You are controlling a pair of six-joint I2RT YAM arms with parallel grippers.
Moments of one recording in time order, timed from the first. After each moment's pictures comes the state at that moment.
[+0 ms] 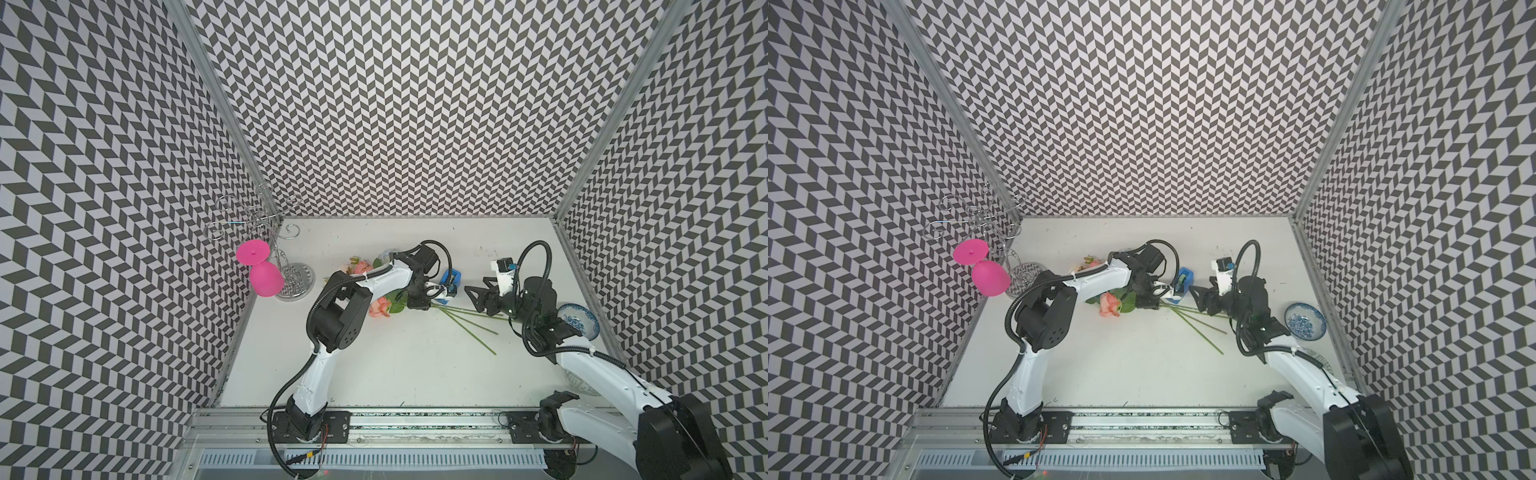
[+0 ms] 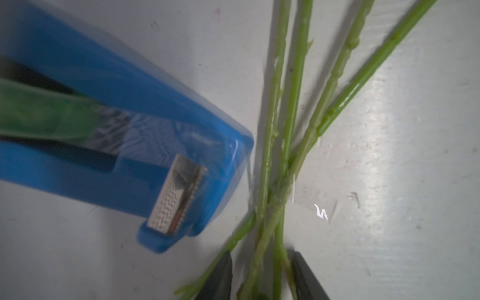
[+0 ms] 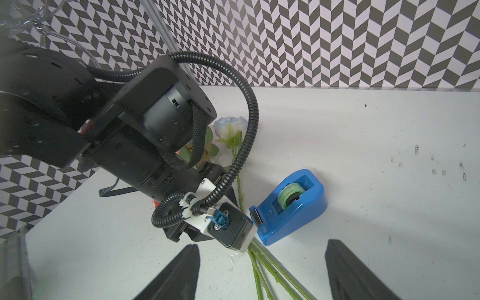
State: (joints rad) left arm -0.69 2.17 1.63 -0.76 0.19 0.97; right arm 0.30 1.07 0.50 0.22 -0.36 0.16
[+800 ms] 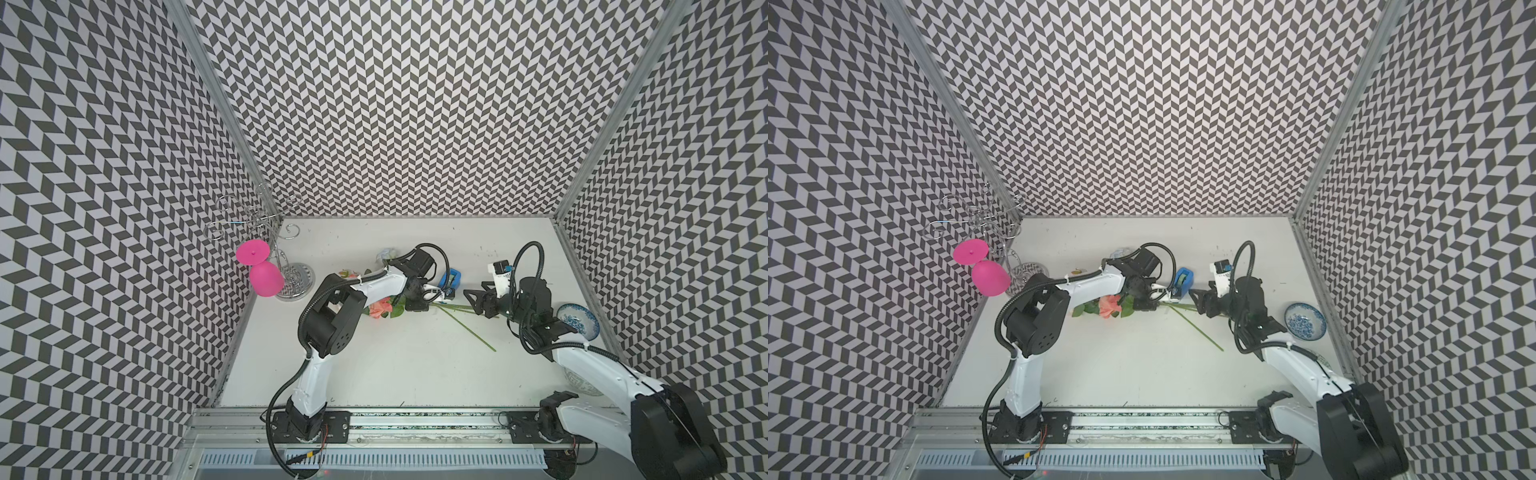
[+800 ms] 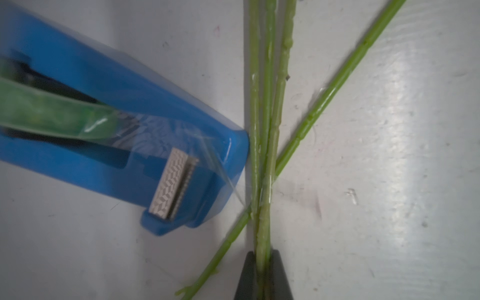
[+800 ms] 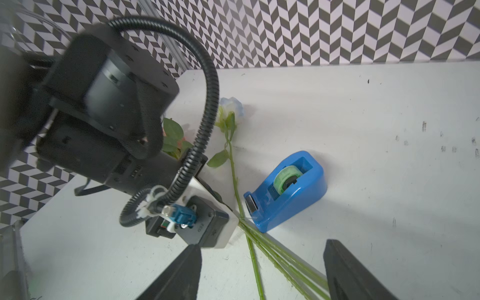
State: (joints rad) left arm -0.68 2.07 1.47 -0.59 0.19 1.01; right arm 0.30 1.15 0.50 0.21 -0.36 0.17
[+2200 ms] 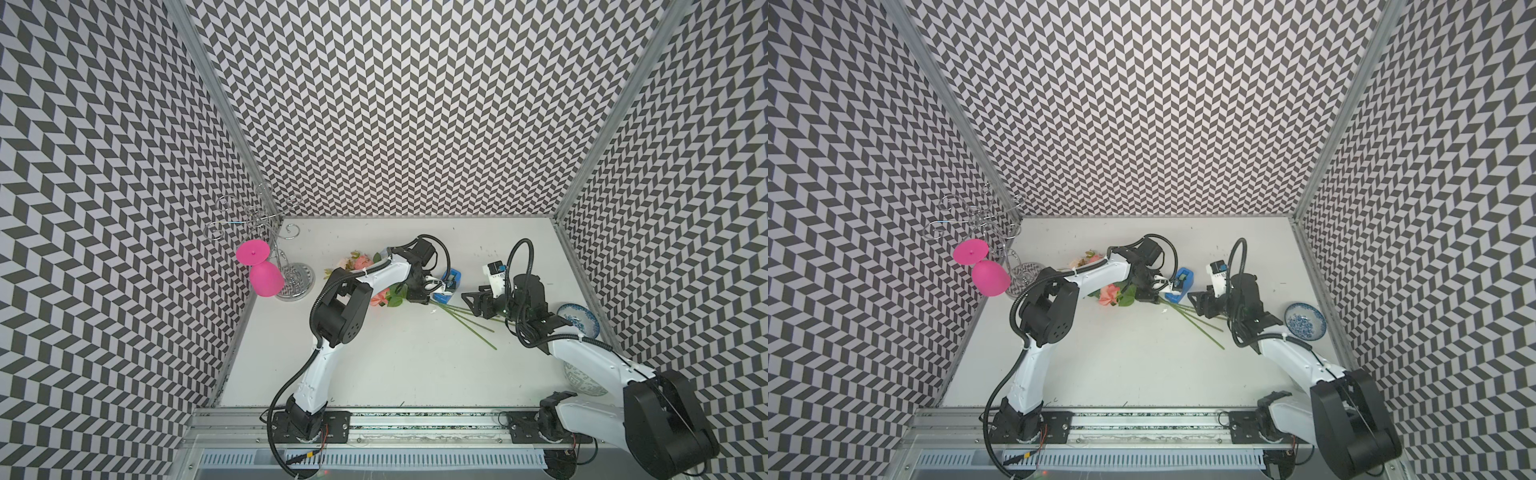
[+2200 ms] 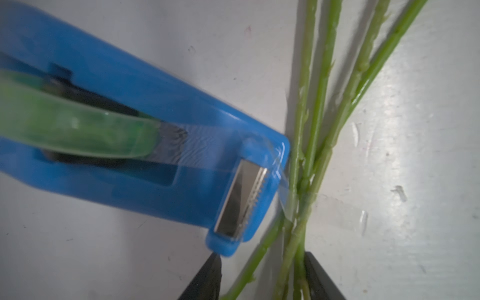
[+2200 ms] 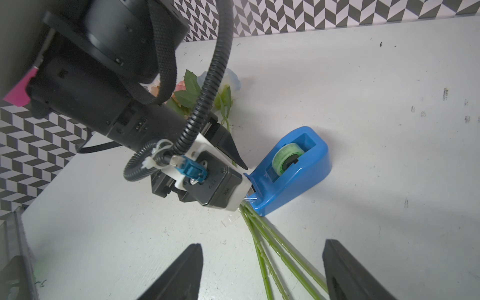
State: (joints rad) left arm -0.64 2.22 1.71 -0.76 0.23 1.11; right arm 0.30 1.19 0.53 0.13 -0.37 0.15
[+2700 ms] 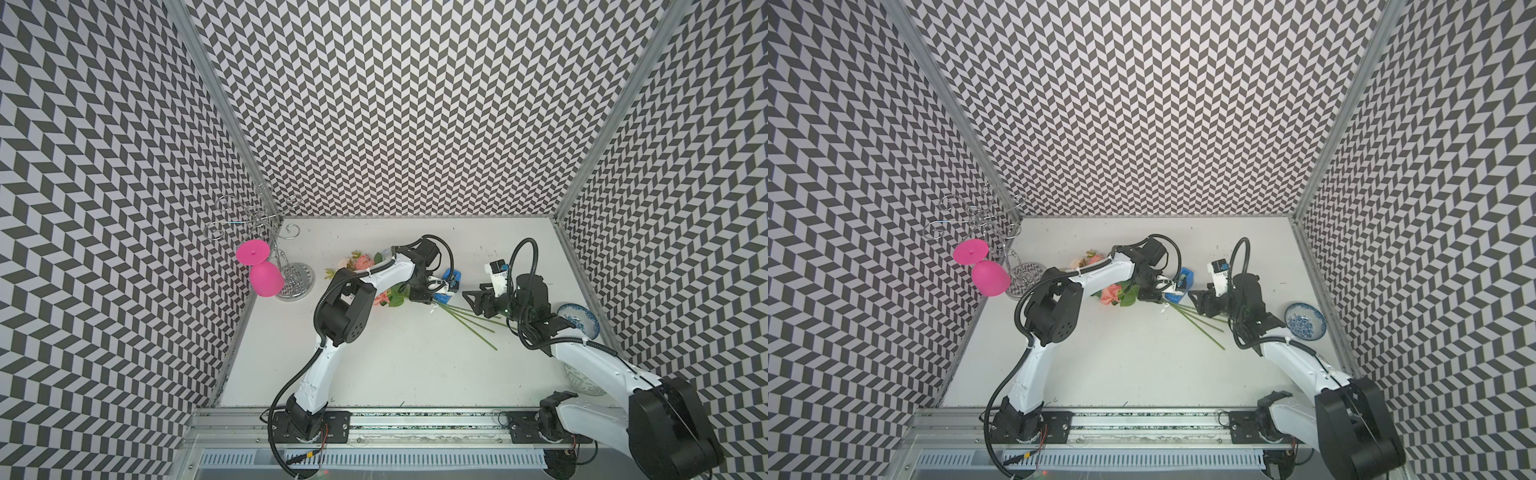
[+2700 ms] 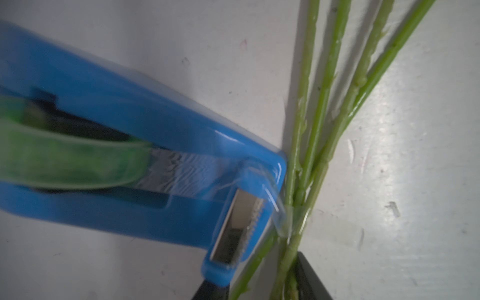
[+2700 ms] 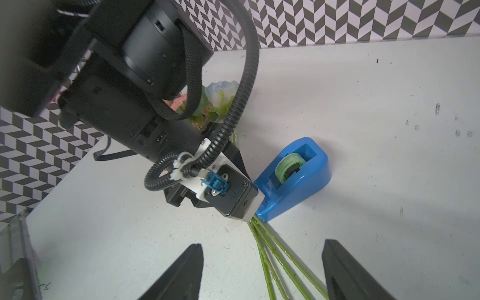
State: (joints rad) left arm -0.66 2.26 1.77 -0.80 0.23 1.08; right arm 0.30 1.14 0.53 0.13 -0.37 0.16
